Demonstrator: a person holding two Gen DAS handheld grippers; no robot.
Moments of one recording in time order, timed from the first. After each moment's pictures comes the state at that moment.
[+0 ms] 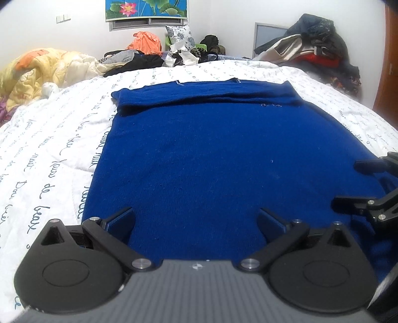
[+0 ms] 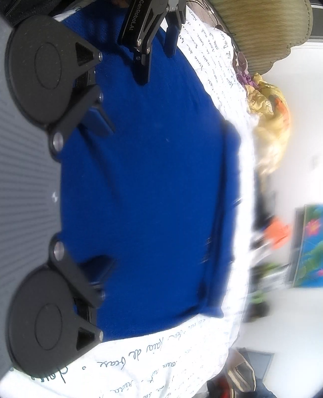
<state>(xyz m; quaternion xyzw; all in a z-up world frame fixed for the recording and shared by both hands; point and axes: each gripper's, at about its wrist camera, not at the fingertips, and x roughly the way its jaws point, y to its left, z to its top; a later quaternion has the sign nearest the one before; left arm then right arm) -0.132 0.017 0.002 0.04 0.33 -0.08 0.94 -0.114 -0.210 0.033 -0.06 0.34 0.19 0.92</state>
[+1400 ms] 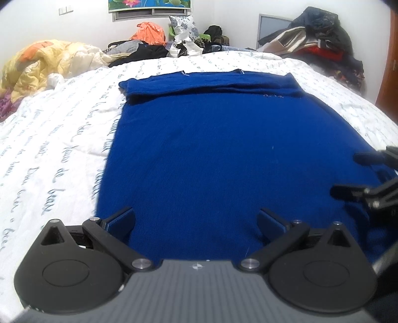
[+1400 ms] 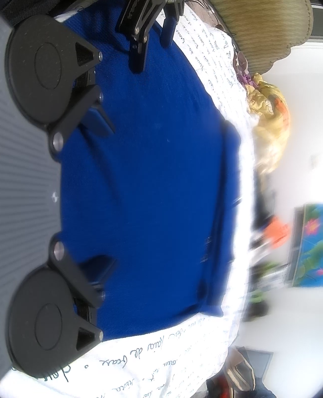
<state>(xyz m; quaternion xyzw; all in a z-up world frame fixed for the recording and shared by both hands) -0.156 0.032 0.008 0.04 0.36 -0.07 0.93 -0.119 -0.210 0.033 -0.06 0.33 0.18 0.92</state>
